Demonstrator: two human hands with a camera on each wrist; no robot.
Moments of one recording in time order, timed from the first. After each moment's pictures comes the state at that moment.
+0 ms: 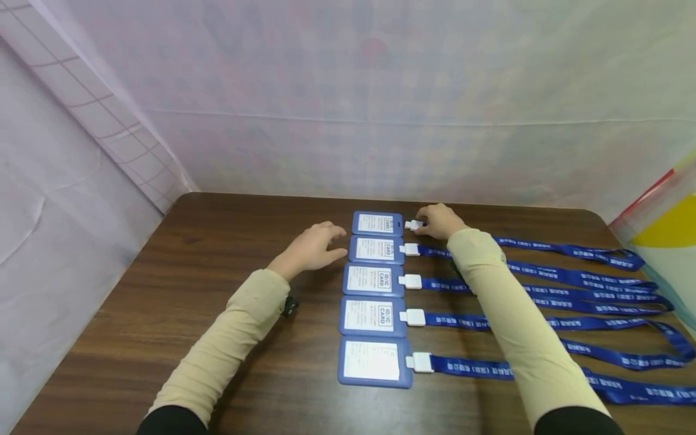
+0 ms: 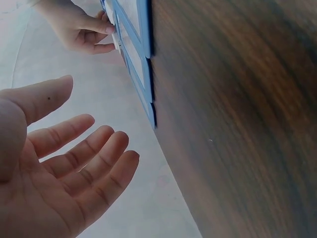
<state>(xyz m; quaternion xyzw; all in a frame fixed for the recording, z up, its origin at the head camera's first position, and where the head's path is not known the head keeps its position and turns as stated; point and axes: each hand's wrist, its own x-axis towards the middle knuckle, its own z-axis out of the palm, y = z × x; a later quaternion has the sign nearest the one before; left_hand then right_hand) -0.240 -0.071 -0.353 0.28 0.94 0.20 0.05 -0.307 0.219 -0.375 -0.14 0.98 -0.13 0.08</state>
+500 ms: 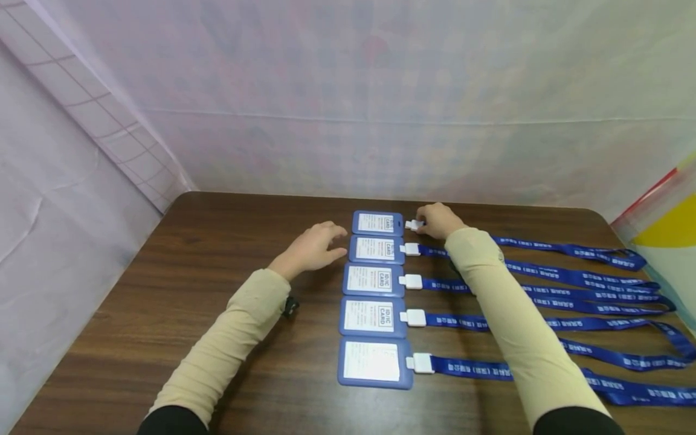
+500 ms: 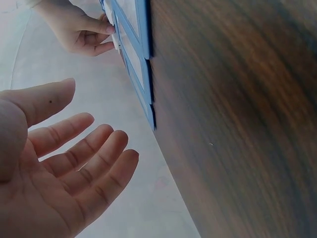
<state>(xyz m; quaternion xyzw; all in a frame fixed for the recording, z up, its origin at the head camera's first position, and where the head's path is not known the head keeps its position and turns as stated) -0.238 -0.073 -0.355 0.29 0.93 0.20 0.05 -0.307 0.214 -0.374 -0.15 0.98 -0.11 0.07</state>
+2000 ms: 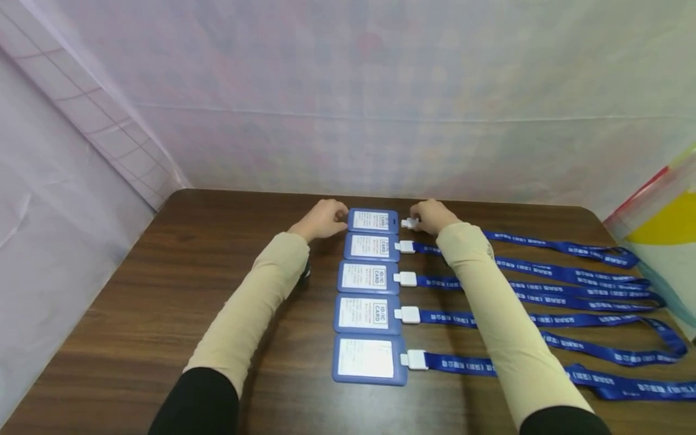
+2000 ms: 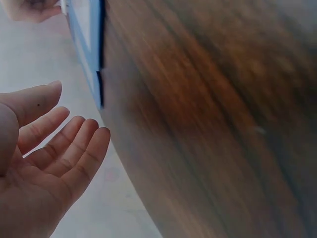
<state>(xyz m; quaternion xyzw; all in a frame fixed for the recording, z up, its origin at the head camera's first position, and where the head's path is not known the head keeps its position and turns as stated) -0.305 -0.053 -0.362 0.26 0.93 0.23 0.07 -0.319 0.215 -0.380 -0.16 0.98 -0.11 0.09</state>
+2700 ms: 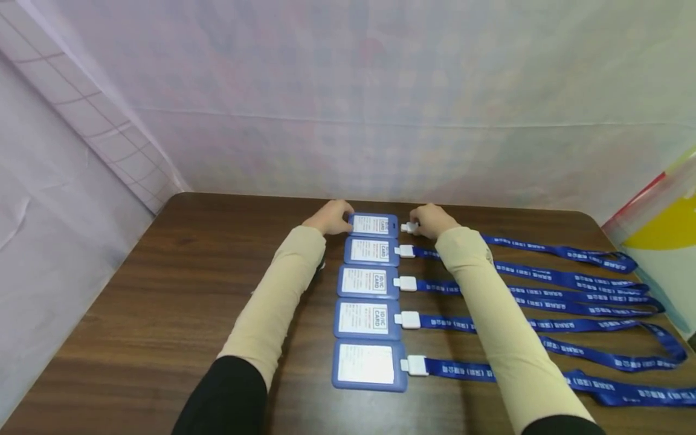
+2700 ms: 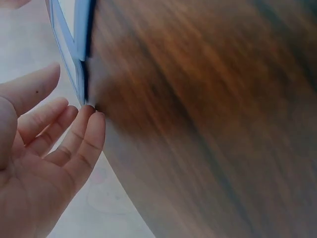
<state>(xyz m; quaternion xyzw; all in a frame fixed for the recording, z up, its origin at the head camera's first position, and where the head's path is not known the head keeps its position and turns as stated) -0.325 -0.031 -0.369 0.22 0.95 0.21 0.12 -0.307 0.212 -0.374 -0.15 0.98 -0.11 0.09</state>
